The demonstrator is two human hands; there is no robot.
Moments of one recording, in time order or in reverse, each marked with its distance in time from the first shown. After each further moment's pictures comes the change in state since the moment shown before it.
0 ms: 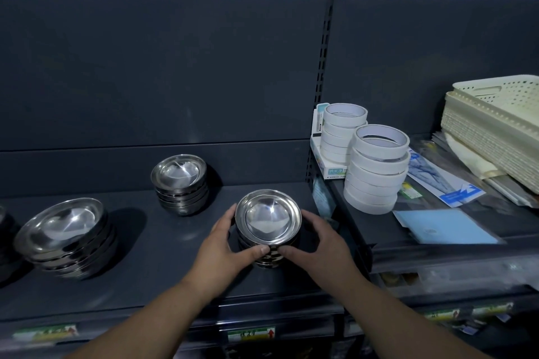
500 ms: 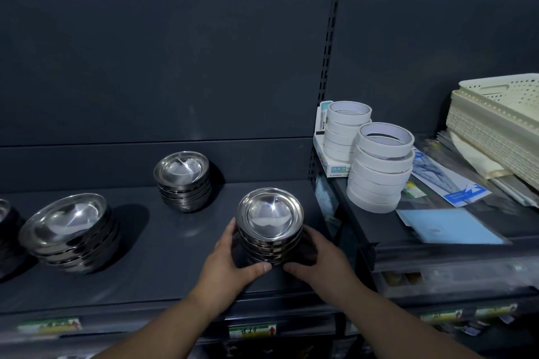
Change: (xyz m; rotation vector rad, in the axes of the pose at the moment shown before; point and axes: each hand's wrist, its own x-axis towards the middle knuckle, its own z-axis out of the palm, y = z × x) left_hand -0.018 -0.022 0.014 -0.078 -0.040 -0.114; right_hand -0.004 0.028 0.010 -0.002 -0.126 0.079
